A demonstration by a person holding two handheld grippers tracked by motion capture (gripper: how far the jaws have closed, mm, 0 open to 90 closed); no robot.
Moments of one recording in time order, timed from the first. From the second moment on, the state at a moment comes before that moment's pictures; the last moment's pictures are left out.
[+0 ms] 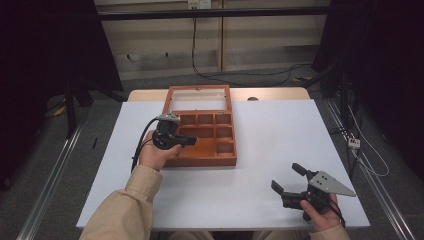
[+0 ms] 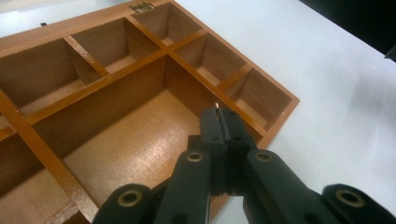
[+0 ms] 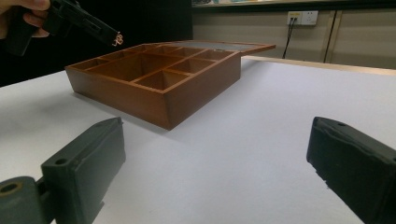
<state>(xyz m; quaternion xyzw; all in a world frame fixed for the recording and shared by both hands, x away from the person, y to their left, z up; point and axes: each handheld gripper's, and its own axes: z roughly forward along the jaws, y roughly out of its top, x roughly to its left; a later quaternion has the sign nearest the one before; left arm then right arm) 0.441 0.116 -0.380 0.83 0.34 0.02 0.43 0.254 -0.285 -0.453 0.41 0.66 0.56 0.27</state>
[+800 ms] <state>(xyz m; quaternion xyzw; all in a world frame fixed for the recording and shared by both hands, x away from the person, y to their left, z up) 0.462 0.118 -0.381 0.83 0.36 0.03 0.42 0.254 -0.285 -0.453 0.41 0.66 0.56 0.27</state>
